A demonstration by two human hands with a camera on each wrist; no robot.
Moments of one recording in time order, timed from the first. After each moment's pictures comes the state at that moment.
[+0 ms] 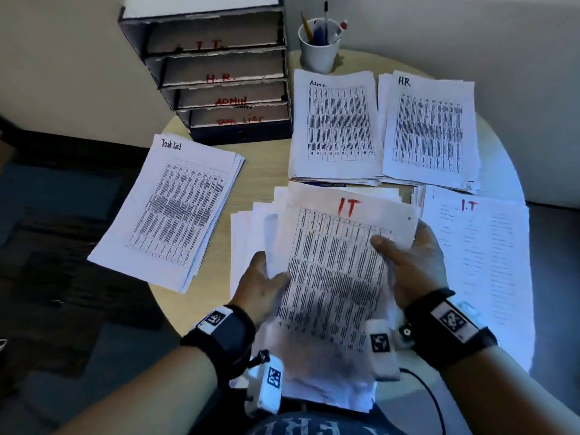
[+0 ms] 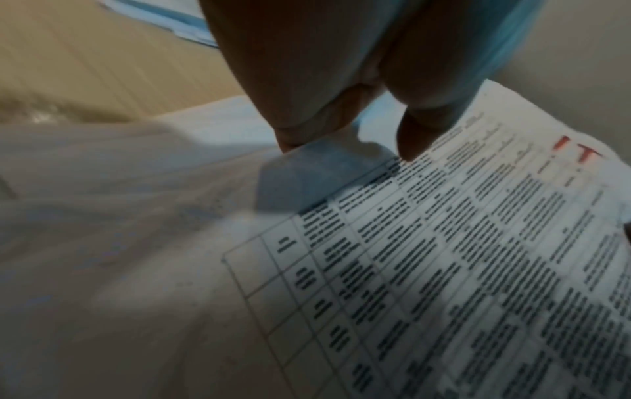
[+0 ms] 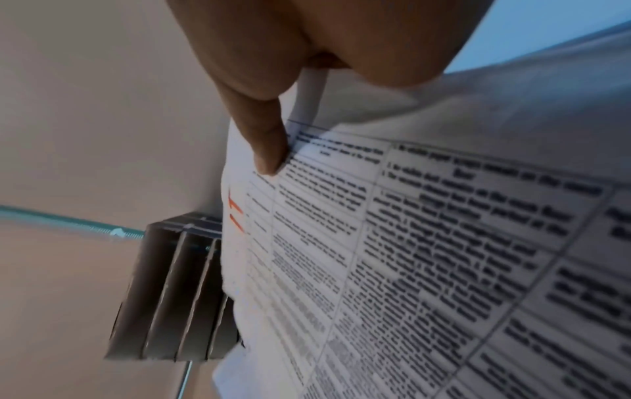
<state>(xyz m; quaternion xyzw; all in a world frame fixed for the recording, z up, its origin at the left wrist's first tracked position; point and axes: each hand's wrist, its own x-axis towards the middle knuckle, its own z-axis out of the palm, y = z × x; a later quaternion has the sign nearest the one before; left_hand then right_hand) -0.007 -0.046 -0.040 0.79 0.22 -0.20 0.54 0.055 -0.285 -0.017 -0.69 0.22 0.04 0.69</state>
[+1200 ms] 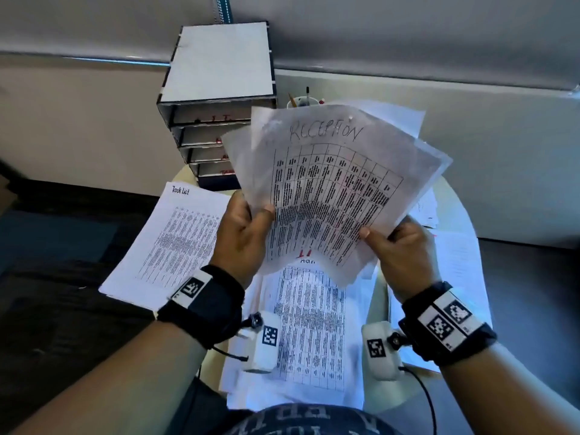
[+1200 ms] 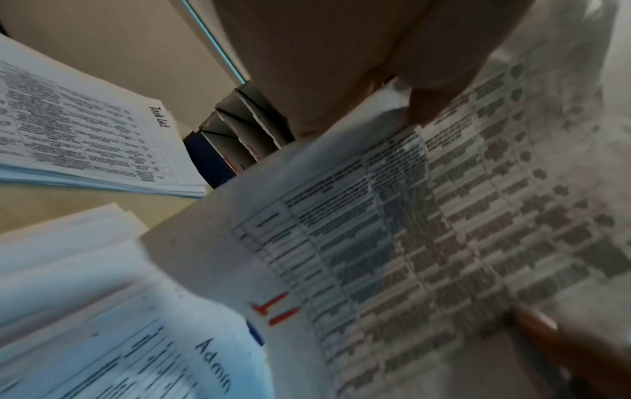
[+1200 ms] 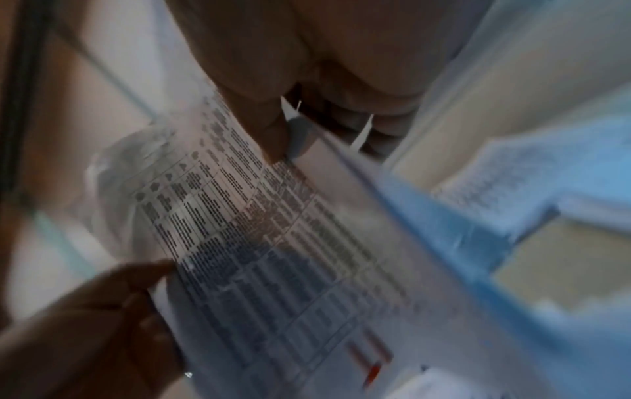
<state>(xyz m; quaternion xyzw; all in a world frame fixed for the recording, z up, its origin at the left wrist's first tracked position) 0.045 -0.047 0.106 0.73 0.07 0.09 0.67 0.058 -0.283 0.084 -0.77 0.03 -0.07 0.64</state>
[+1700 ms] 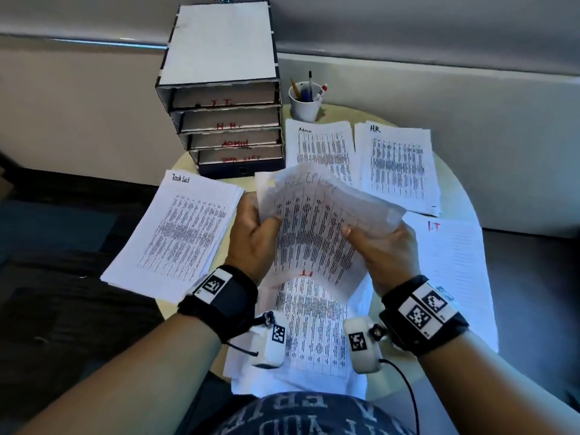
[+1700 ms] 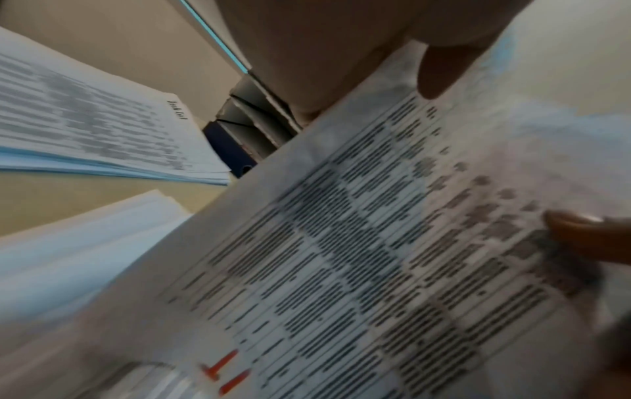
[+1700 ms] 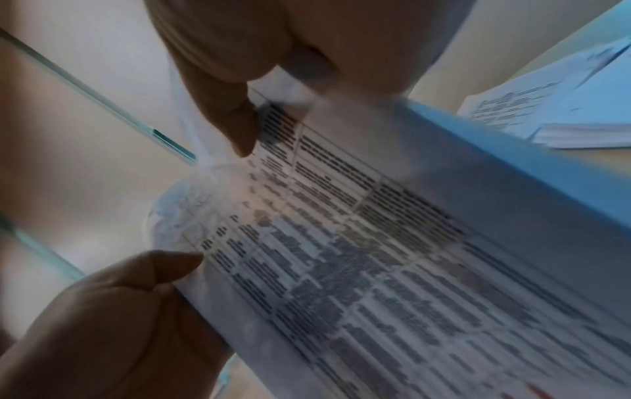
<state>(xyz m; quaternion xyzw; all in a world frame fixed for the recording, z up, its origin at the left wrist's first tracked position) 0.030 -0.052 0.085 0.75 0.08 0.11 0.65 0.042 -0.254 0.074 -0.71 0.03 -0.05 0.70</state>
